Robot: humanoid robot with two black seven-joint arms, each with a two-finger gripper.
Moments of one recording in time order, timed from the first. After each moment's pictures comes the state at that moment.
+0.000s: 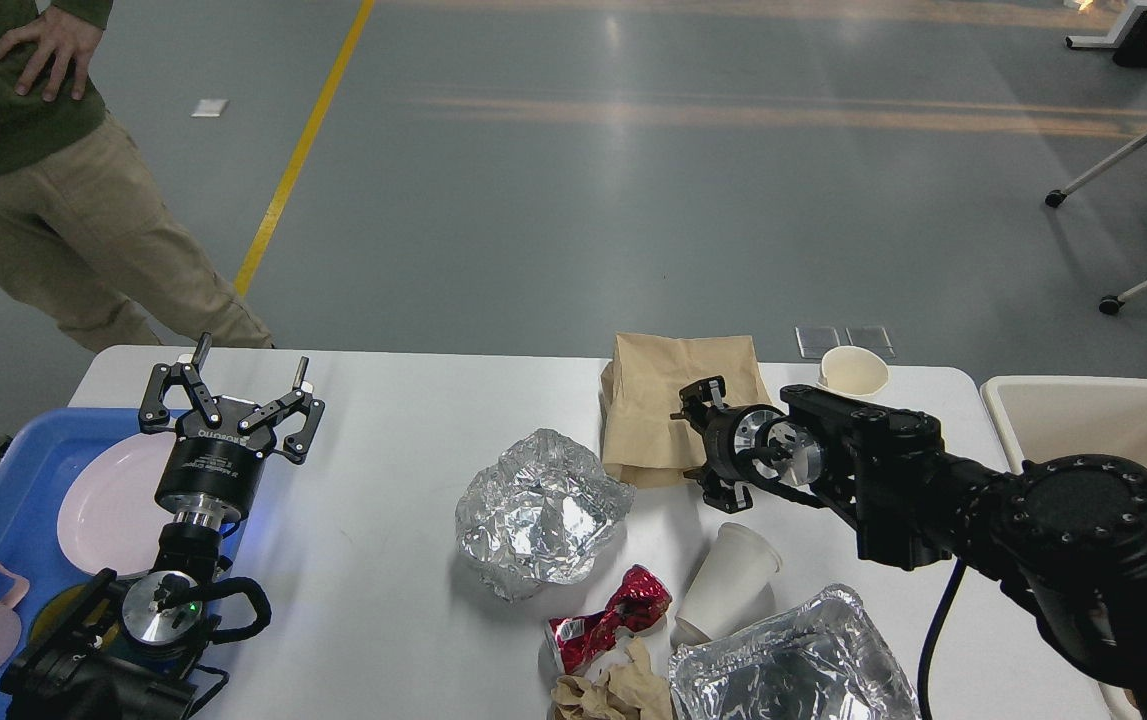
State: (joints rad) left arm -0.32 0.13 -1.28 -0.76 -0.07 -0.60 -0.20; right arm 1.03 0.05 -0.35 0.39 0.43 0.06 -0.28
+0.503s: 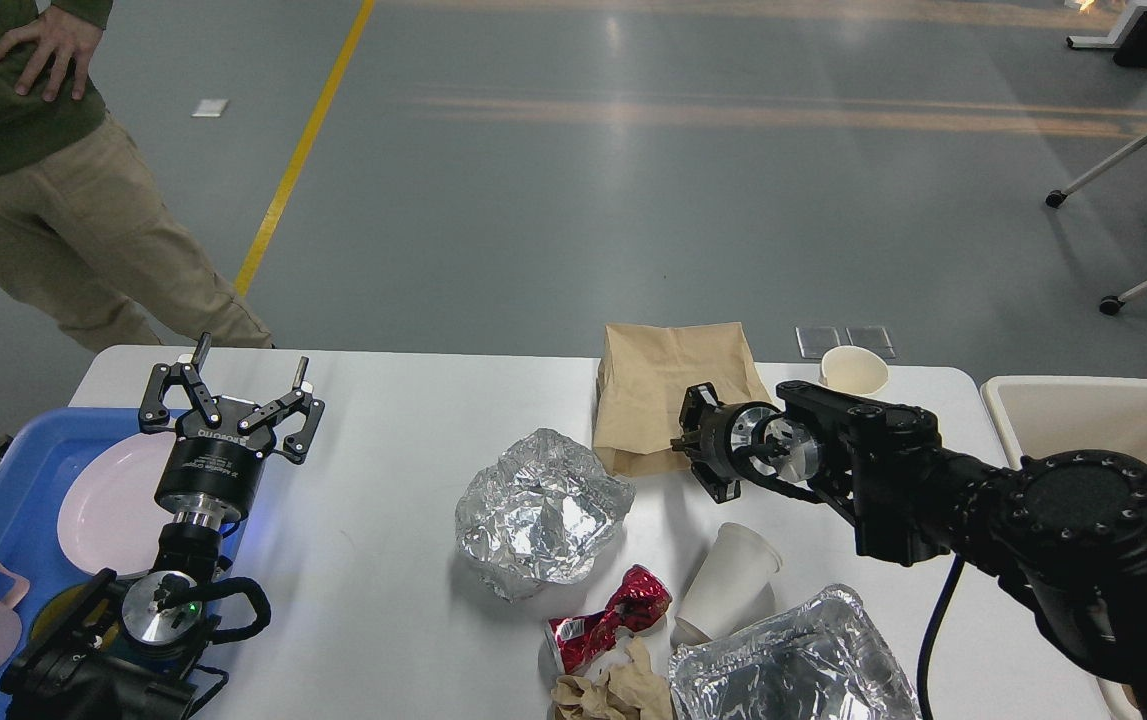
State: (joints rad) left arm -0.32 0.13 -1.28 -0.76 -0.07 -0.60 -0.20; right arm 1.04 0.05 -0.36 0.39 0.41 0.06 -0.29
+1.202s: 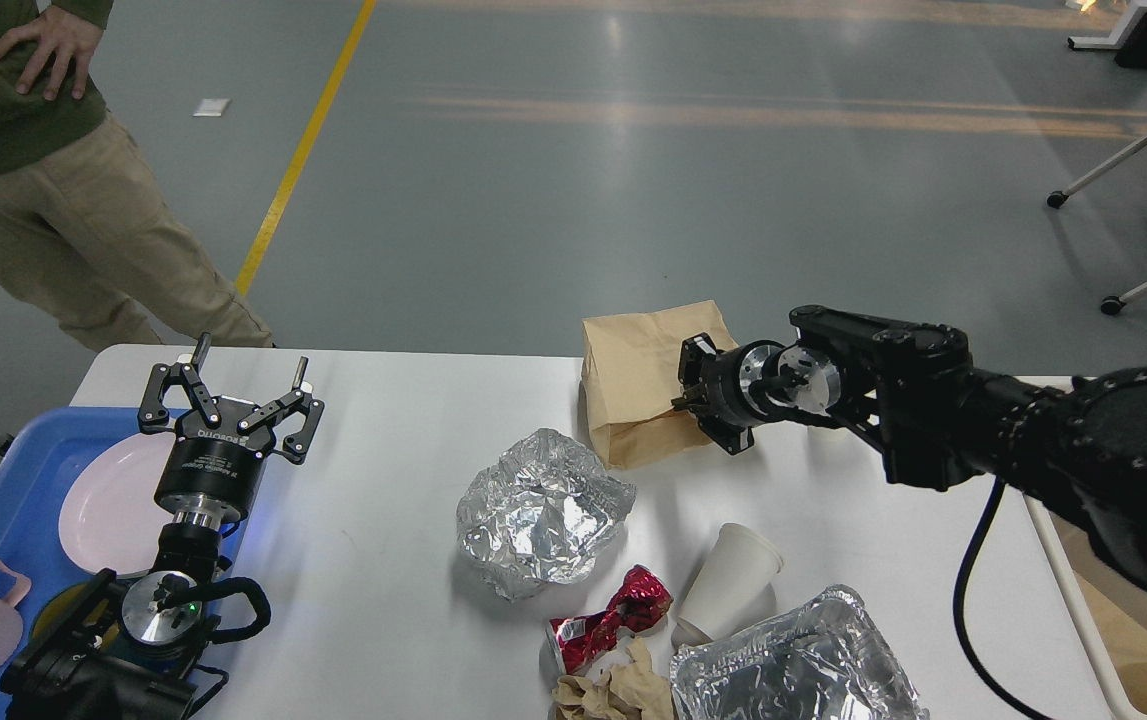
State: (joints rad) left arm -0.32 0.13 -1.28 -0.76 -0.07 -0.60 -0.20; right arm 1.26 -0.08 -0.41 0.58 0.40 0.12 -0.42
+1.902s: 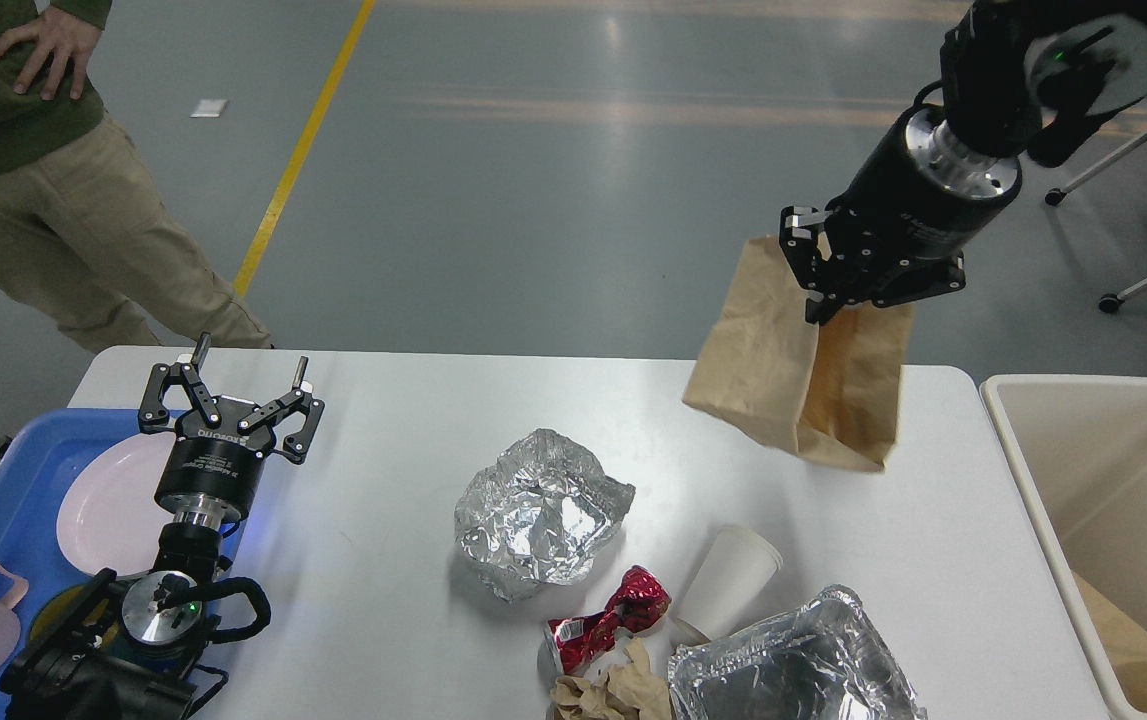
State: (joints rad) left arm -0.32 0.13 -1.28 -0.76 -0.07 -0.60 -0.20; right arm 2.29 -0.29 -1.13 1.28 0.29 0.80 -0.39
